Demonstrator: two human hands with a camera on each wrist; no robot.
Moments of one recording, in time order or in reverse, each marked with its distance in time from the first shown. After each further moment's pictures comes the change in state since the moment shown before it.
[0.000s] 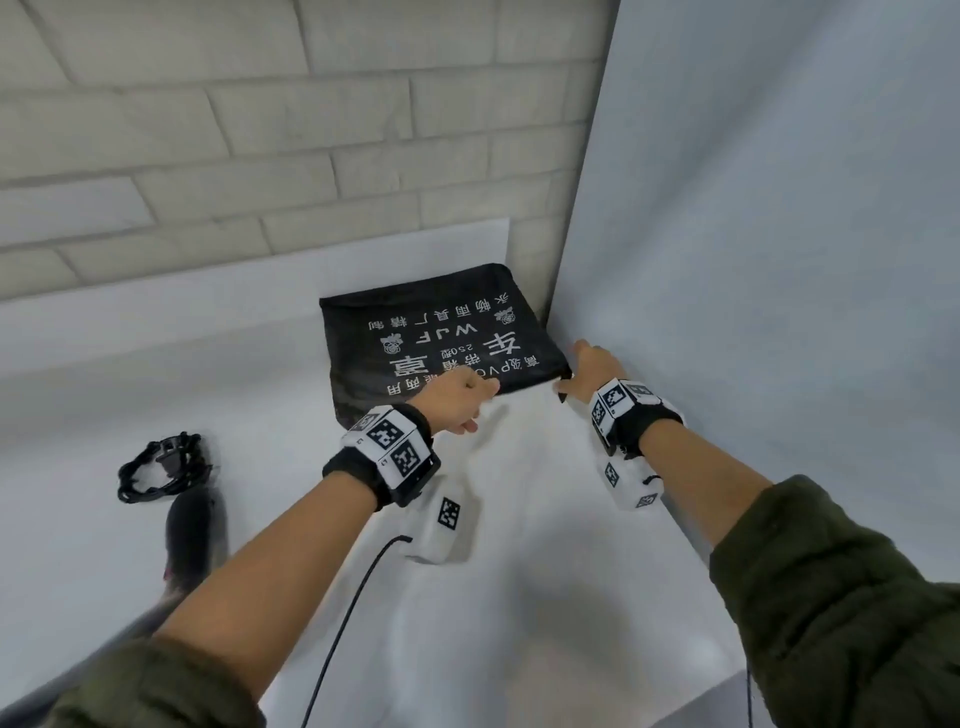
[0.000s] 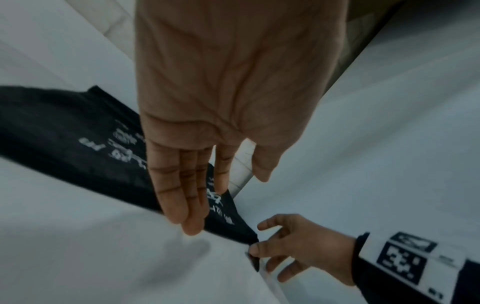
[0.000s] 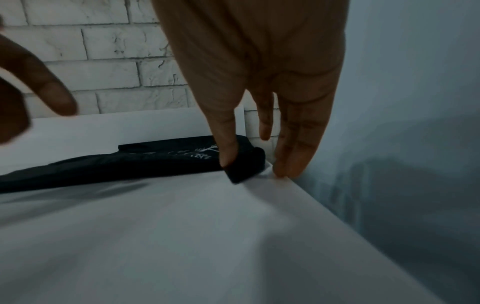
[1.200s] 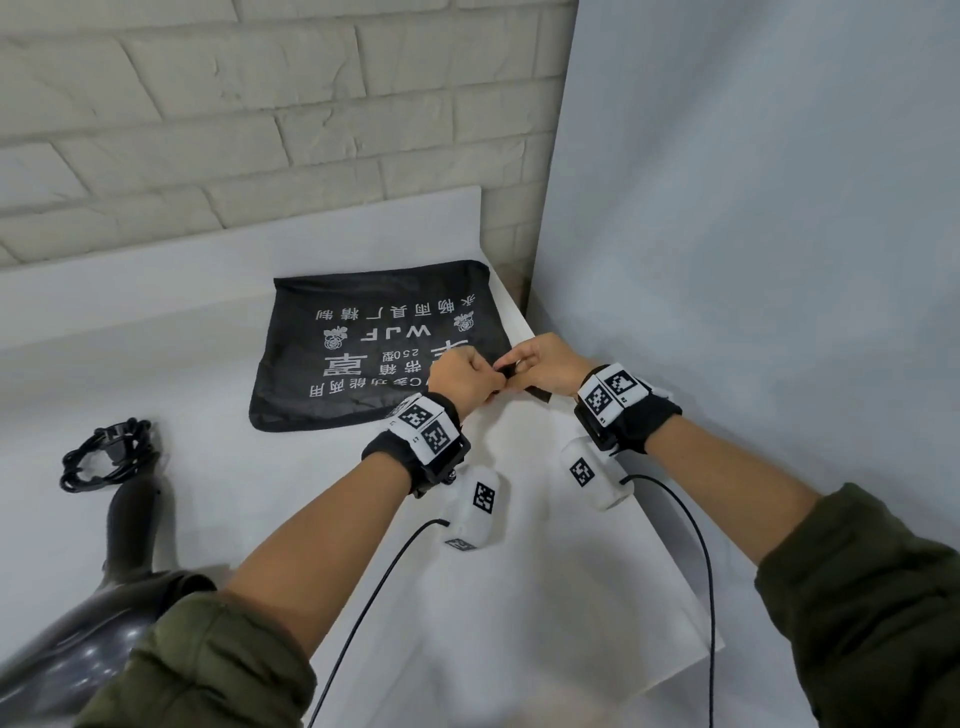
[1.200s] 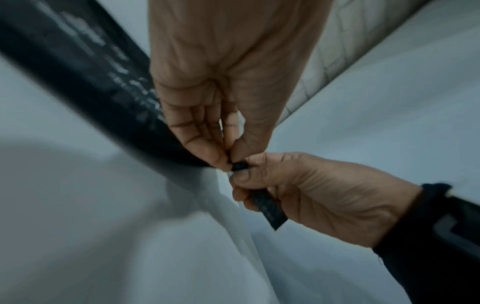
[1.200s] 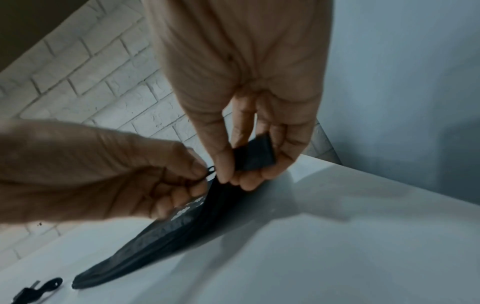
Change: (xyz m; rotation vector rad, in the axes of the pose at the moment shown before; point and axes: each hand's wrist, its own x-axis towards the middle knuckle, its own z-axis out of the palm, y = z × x) left_hand 0.040 0.018 0.061 -0.218 0.331 -0.023; right_hand -0.001 0.011 0.002 0.438 -0.291 -0.260
